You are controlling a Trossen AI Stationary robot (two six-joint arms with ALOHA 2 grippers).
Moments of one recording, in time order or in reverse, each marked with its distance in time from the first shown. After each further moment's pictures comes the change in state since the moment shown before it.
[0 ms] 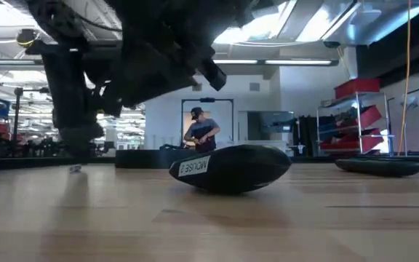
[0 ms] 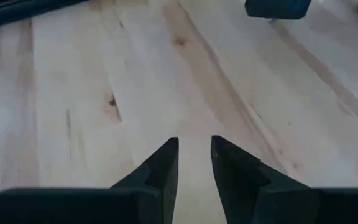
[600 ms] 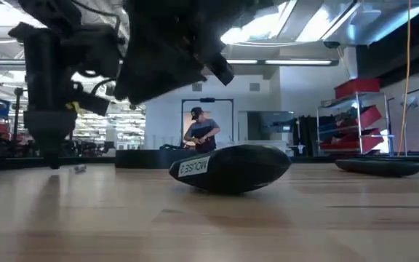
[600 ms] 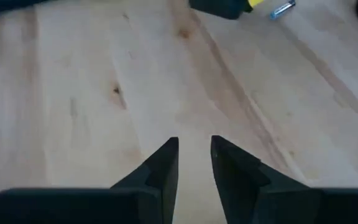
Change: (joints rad) left arm -0.219 -0.009 0.071 -0.154 0.176 -0.148; right arm 0.005 -0.002 0.000 -0.042 0.028 0.006
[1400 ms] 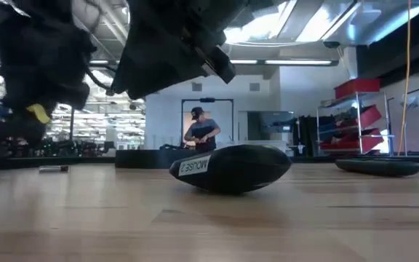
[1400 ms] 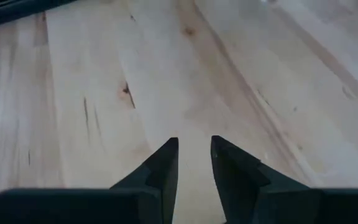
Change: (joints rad) left arm -0.054 0.059 -0.002 -0.301 -0.253 -0.126; right arm 0.012 -0.023 -0.002 -0.007 -0.036 0.030
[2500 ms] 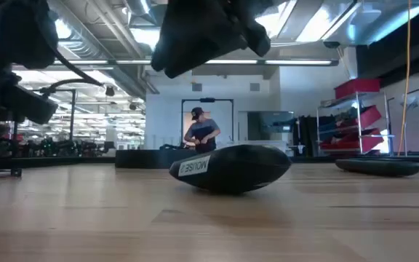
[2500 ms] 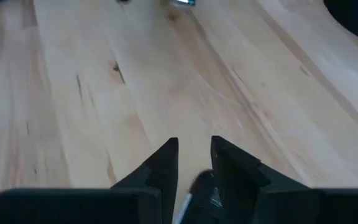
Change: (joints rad) left arm -0.292 0.006 -0.033 0.230 0.490 -0.112; right arm 0.066 -0.069 0.000 -0.177 0.087 0.101
